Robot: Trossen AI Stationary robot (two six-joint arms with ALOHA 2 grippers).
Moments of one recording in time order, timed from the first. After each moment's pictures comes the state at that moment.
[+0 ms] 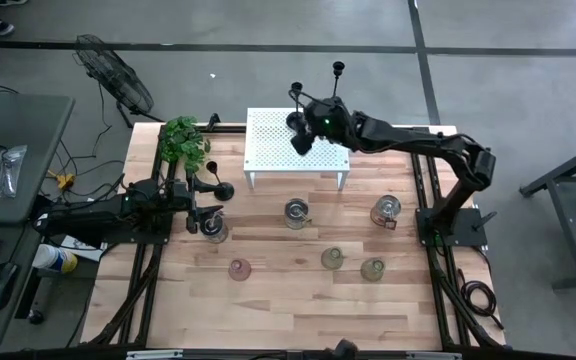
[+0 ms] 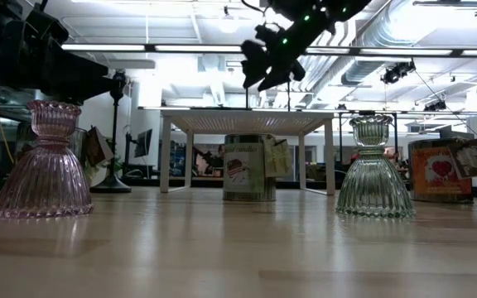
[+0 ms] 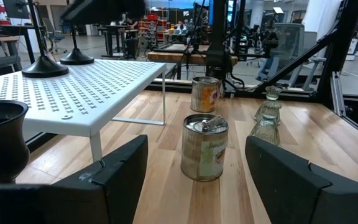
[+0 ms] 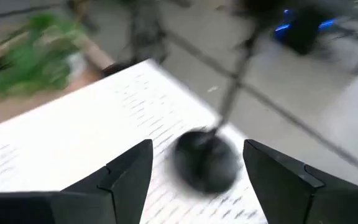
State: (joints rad) left arm 0.11 0.03 0.01 0.02 -0.04 -0.03; right arm -0.41 1.67 1.39 -0.23 0.30 0.10
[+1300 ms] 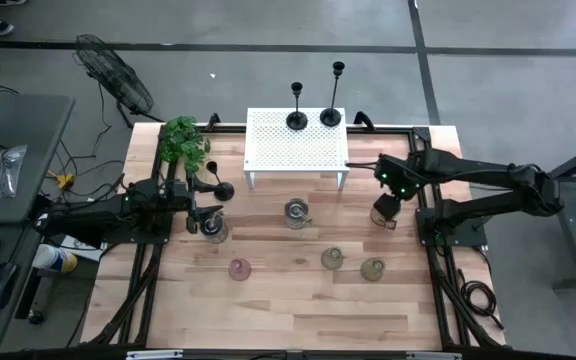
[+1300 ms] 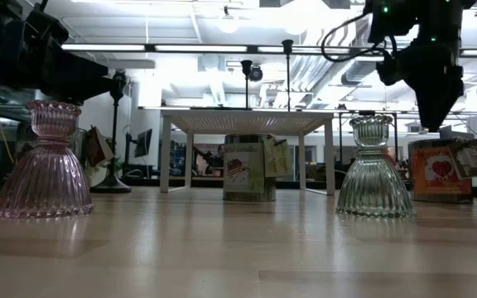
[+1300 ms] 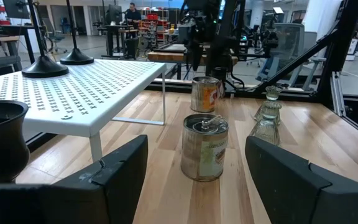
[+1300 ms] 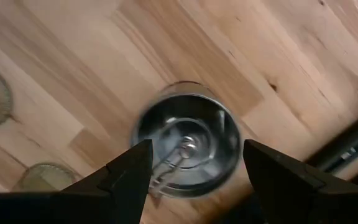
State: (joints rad) left arm 0.11 0.03 0.01 0.02 -0.04 -0.03; right arm -0.31 1.08 0.85 -1.20 0.02 0.49
